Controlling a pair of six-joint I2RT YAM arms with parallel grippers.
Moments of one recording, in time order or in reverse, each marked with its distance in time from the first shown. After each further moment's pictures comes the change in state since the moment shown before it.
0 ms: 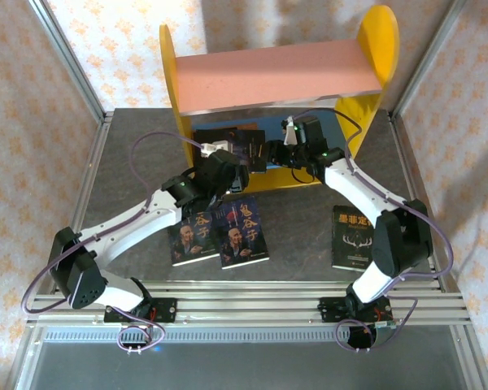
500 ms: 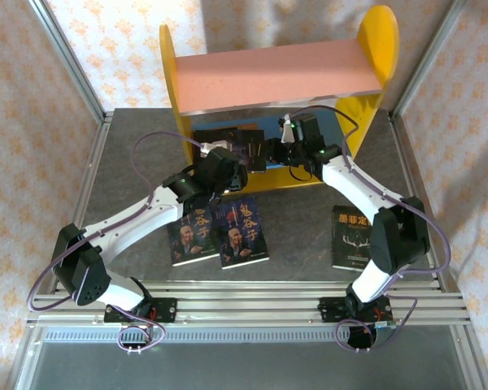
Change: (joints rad) left arm 0.034 0.020 0.001 -0.002 0.047 0.001; right arm 0.010 0.037 0.054 -0.018 -0.005 -0.003
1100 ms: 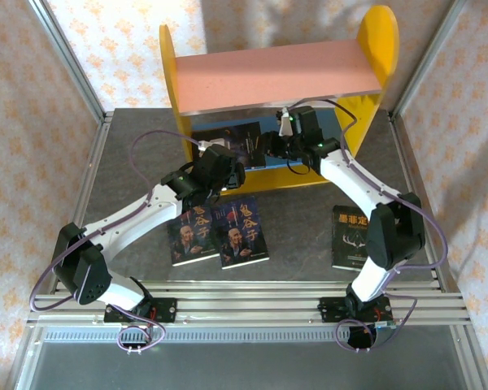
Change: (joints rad) left arm 0.032 0.007 0.000 0.008 0.022 0.022; right arm 0.000 0.037 0.079 -0.018 -0.012 -0.014
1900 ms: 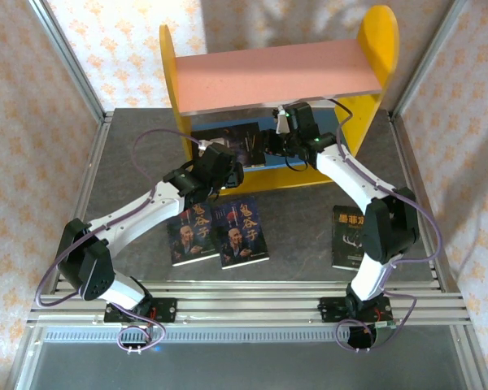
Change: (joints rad) left arm 0.026 0.032 0.002 0.006 0.001 0.023; right arm 0.002 0.054 0.077 -0.065 0.013 -0.038
